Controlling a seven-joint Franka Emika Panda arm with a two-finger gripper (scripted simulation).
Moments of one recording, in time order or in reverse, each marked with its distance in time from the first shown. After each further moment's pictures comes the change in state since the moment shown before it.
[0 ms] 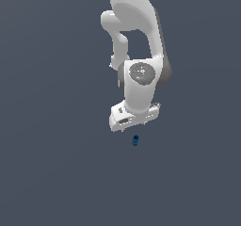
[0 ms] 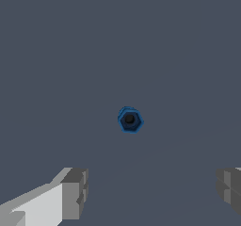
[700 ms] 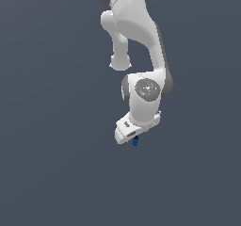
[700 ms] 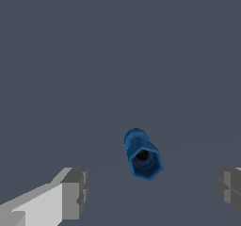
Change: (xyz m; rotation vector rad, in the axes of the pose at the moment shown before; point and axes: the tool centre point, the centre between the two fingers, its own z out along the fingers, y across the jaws) arm 0.028 -0.009 0.036 -0.002 0.005 -0.177
